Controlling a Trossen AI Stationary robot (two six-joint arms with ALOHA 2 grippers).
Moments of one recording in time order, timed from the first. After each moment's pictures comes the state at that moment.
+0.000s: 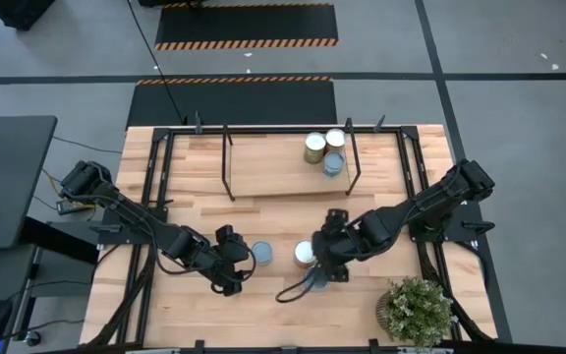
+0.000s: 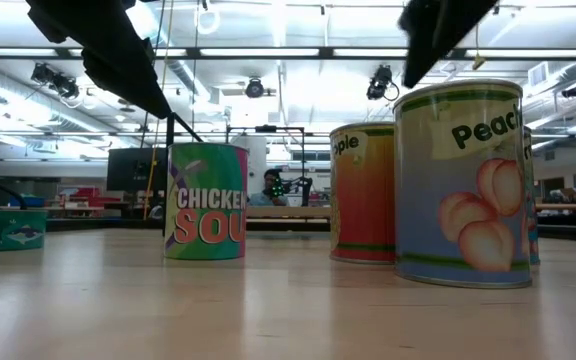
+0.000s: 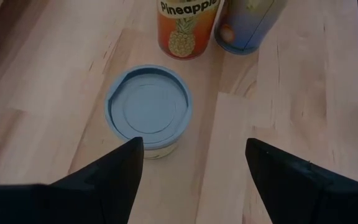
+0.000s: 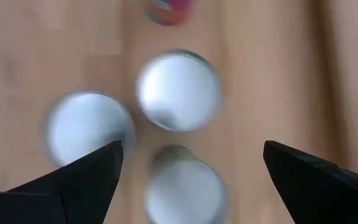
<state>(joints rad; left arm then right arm) -0.55 1.47 0.96 -0.42 -0.42 -0.67 0.44 1.67 1.43 -1.01 0.28 0.45</state>
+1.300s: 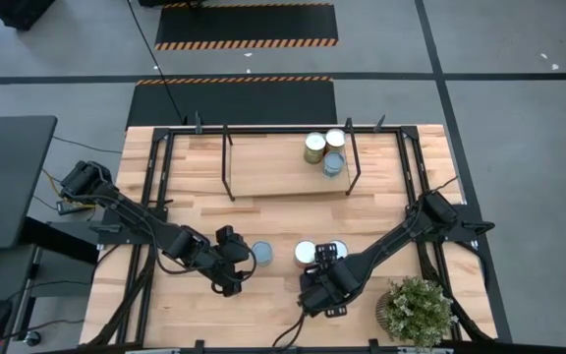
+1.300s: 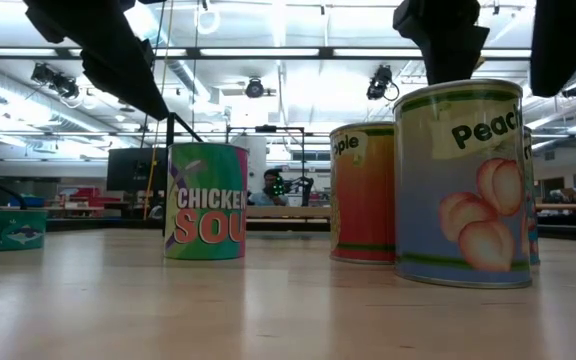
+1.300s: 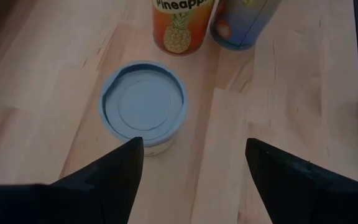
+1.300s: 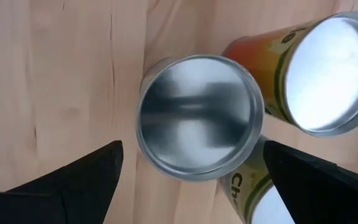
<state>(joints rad) -0.55 1.47 0.96 -0.42 -0.39 -0.67 0.57 2.05 1.77 -1.25 0.19 0.46</state>
